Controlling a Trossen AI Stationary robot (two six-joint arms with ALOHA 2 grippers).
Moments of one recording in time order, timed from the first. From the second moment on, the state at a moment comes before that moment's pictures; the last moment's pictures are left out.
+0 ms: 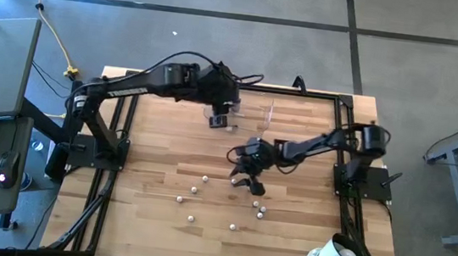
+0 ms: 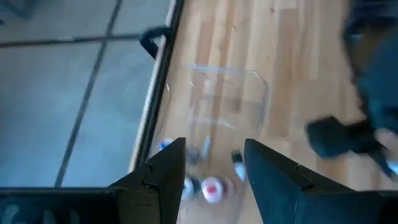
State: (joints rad) left arm 0.22 1.67 1.86 -0.96 -0.25 0.25; right arm -0.05 1.84 0.84 0.31 -0.47 -0.18
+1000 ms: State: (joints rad) left arm 0.03 1.51 1.95 -1.57 -0.36 -0.25; right arm -0.16 1.72 0.96 0.22 -0.43 -0.13
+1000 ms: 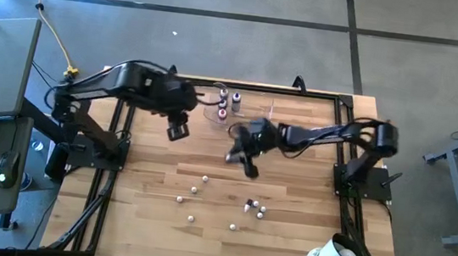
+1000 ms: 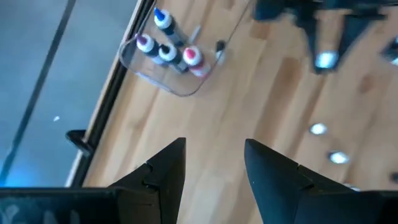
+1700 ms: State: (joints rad) left arm -0.32 1.21 1.02 -0.98 -0.52 -0.50; right arm -0.53 1.74 1.01 -0.01 -0.13 -0.21
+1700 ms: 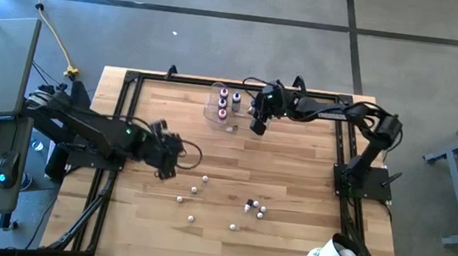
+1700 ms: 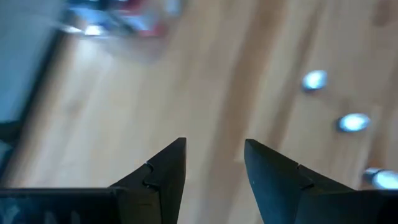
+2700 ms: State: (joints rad) left arm -0.36 1.38 0.69 -0.31 -0.03 -0.56; right arm -0.28 1.74 1.33 -0.38 -0.23 -0.27
